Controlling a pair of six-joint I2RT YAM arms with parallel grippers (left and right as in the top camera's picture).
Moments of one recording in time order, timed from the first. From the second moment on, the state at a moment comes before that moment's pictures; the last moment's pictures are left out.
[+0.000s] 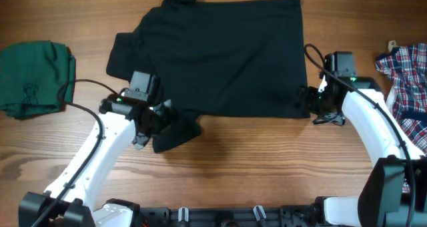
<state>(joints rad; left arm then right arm) -0.26 1.39 0.89 -0.90 0.11 -0.82 -0.03 1.55 0.96 -0.79 -0.03 0.31</state>
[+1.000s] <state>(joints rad) -0.26 1.39 0.86 -0.84 0.11 -0.82 -0.03 1.70 0.88 -0.59 -0.19 0.49</state>
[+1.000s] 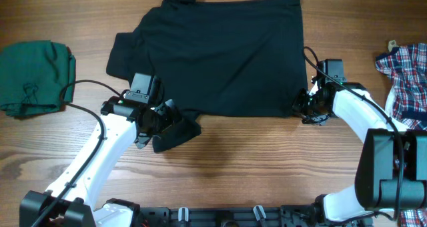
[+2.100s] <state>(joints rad) -0.26 1.39 0.60 -0.59 0.11 -0.76 -0.03 1.70 0.88 -0.55 -0.18 0.48</state>
